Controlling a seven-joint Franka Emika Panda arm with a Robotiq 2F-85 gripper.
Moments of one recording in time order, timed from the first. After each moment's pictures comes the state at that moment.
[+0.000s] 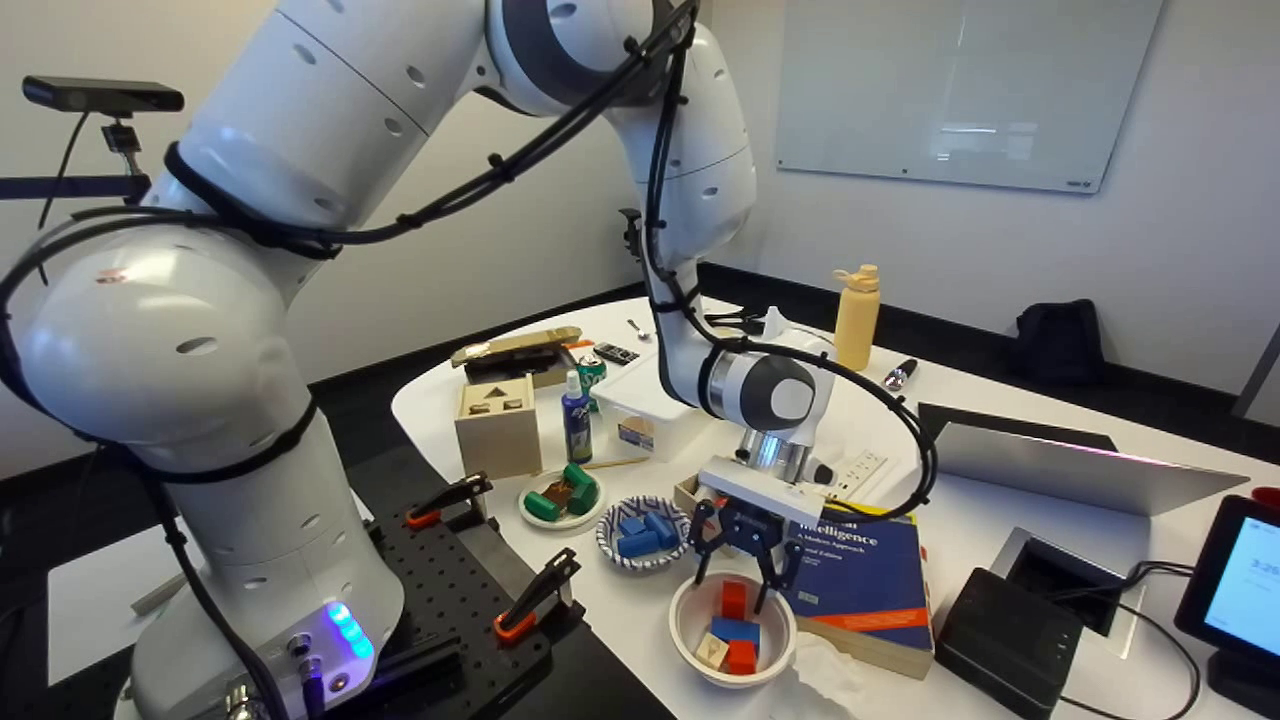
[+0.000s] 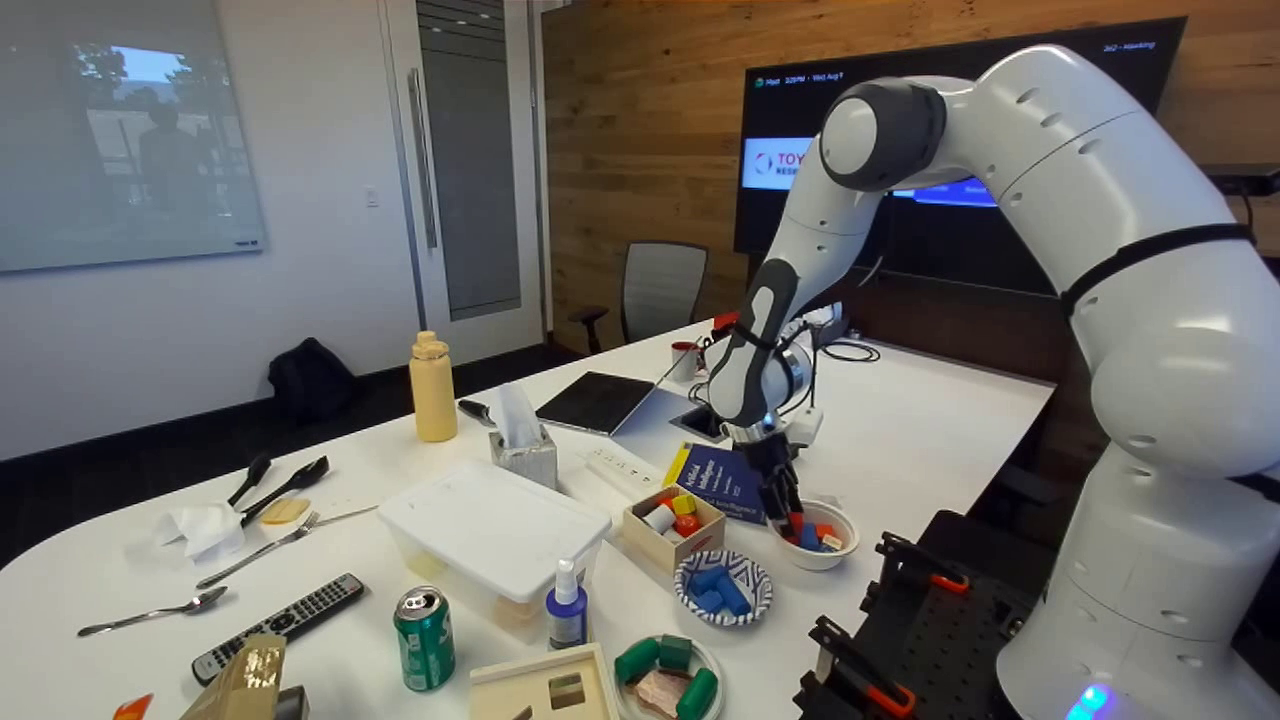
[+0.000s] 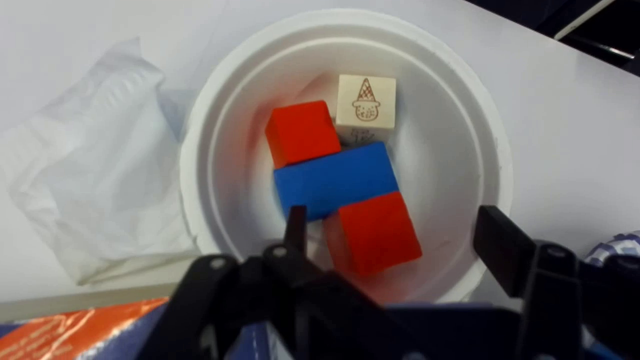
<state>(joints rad) -0.28 0.79 -0.11 -2.06 -0.23 2.39 -0.50</state>
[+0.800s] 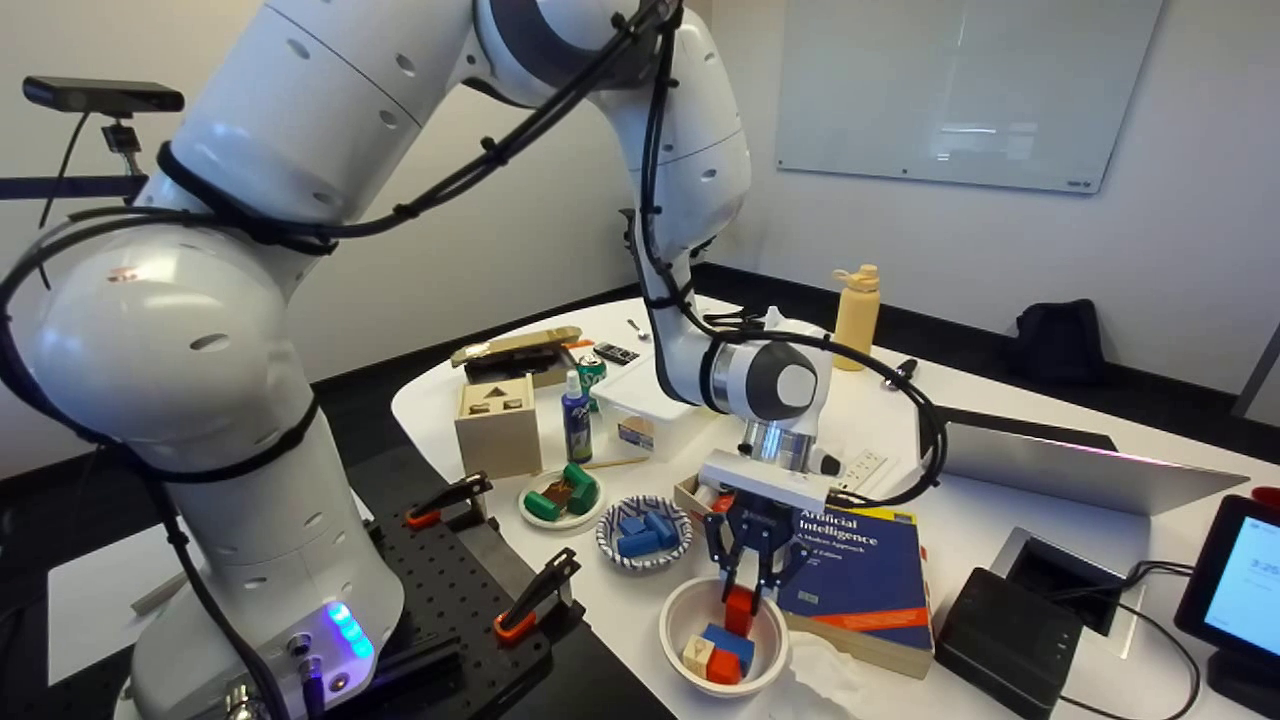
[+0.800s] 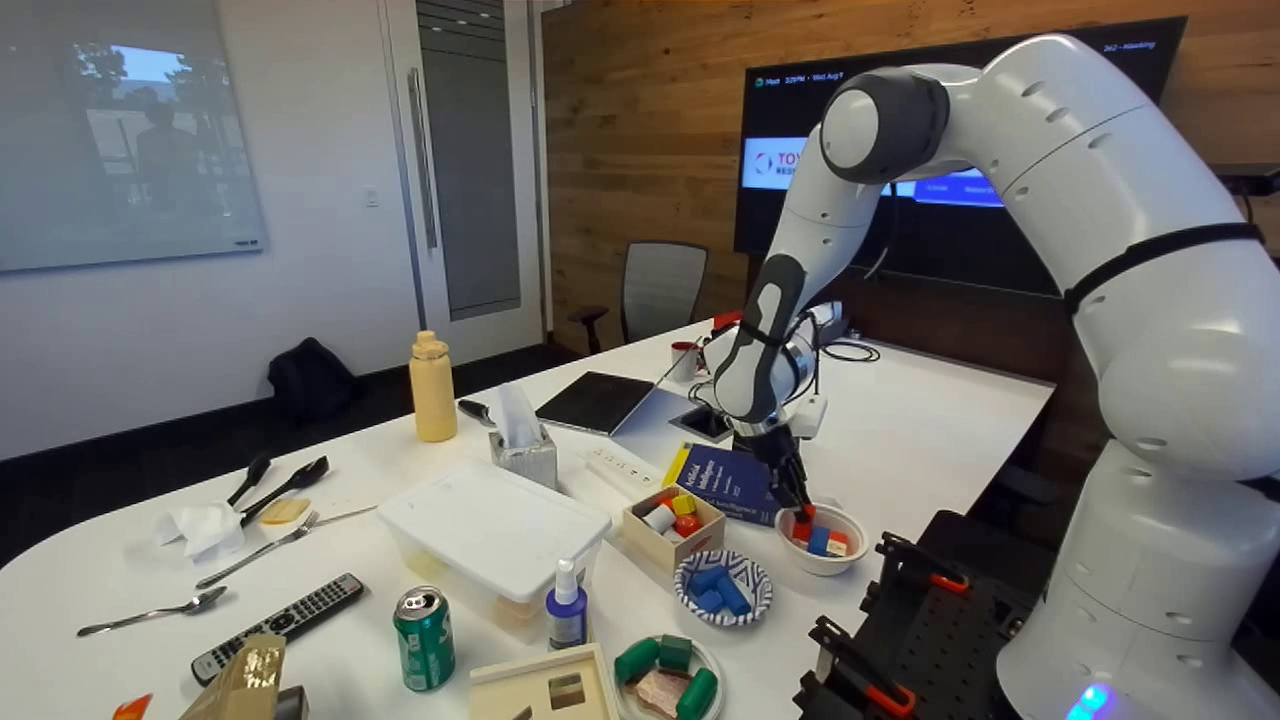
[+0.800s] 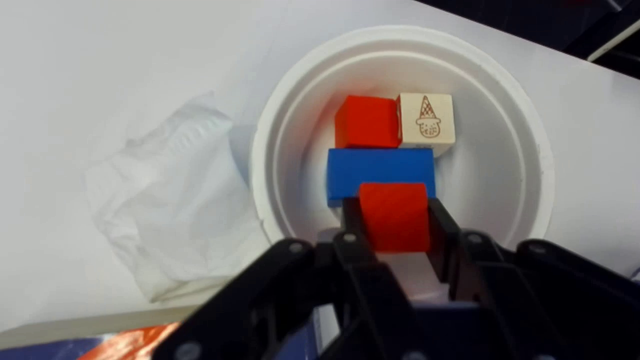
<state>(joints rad) -0.24 0.75 -0.17 -2.08 -0.32 2.38 -0.40</state>
